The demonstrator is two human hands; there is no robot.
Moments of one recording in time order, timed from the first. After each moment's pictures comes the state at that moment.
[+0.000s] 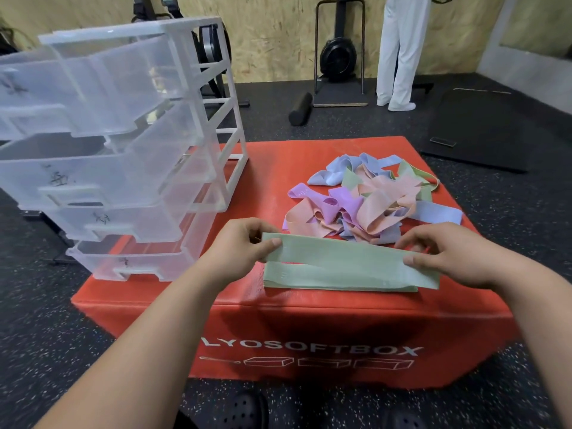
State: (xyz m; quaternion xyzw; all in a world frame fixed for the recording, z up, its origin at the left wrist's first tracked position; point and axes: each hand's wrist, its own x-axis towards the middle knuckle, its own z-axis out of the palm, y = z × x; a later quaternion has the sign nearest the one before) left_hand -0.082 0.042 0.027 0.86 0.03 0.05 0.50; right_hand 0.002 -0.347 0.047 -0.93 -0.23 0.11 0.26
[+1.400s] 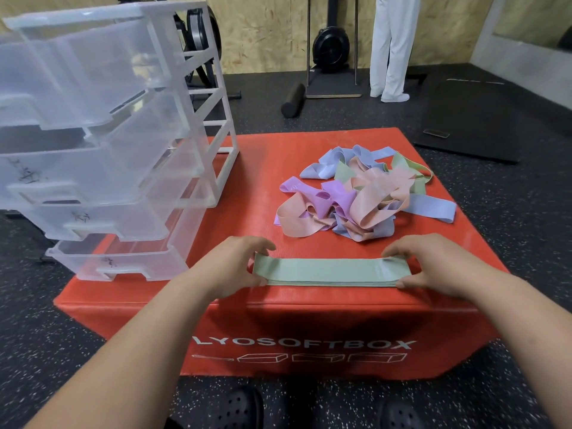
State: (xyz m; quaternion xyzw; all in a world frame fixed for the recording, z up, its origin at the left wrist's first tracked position) left_hand -0.075 0.058 -0.005 0.98 -0.08 -0.03 0.18; right_hand 0.012 -0.346 0.002 -0.95 -0.27 0.10 0.10
